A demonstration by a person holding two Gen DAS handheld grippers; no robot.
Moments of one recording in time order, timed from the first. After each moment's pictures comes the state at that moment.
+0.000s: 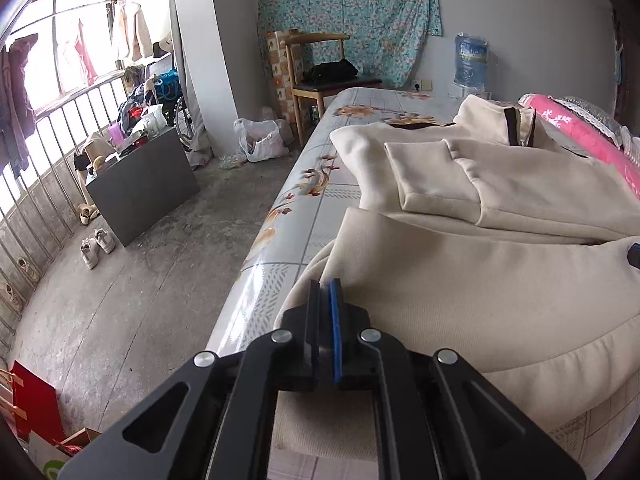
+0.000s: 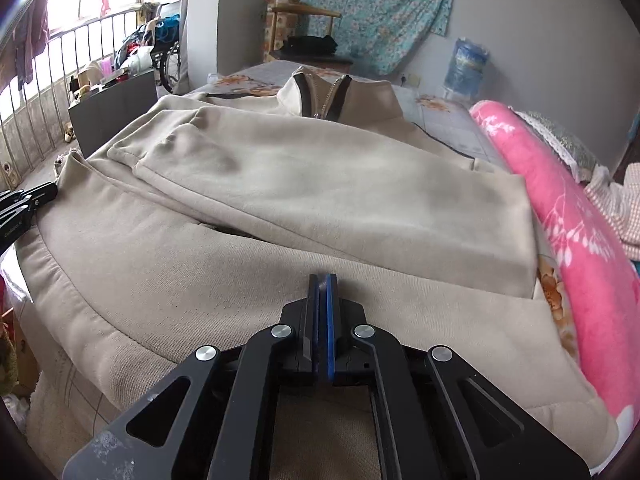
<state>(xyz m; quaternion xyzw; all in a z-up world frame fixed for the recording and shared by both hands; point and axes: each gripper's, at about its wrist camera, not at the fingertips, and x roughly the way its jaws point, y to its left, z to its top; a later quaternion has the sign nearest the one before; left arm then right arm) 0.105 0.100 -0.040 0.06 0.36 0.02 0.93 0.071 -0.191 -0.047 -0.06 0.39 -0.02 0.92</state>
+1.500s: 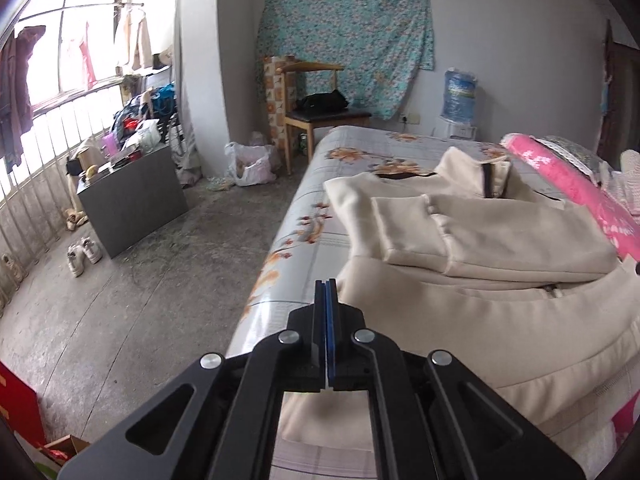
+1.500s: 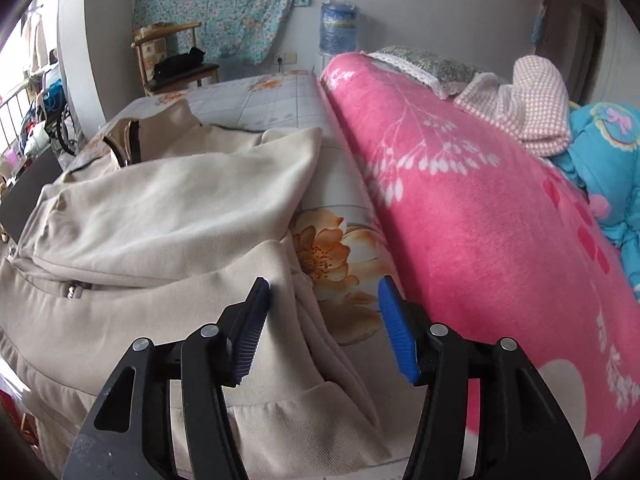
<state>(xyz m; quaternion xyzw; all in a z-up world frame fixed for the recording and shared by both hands) 0.086 0.104 0.010 0.03 0.31 -0.03 0.95 0.025 -0.347 -0.005 0.06 0.39 -0.20 0.90</state>
